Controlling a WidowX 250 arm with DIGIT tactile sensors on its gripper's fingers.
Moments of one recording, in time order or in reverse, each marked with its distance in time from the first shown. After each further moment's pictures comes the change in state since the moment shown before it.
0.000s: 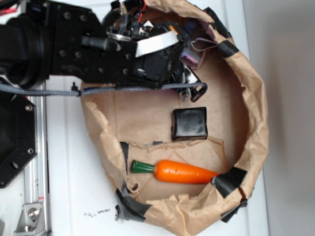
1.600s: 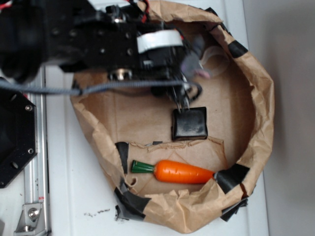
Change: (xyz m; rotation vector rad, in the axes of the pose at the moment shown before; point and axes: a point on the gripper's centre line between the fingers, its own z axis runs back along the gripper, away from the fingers) arm -0.007 -0.028 0.031 -0.136 0.124 -0.078
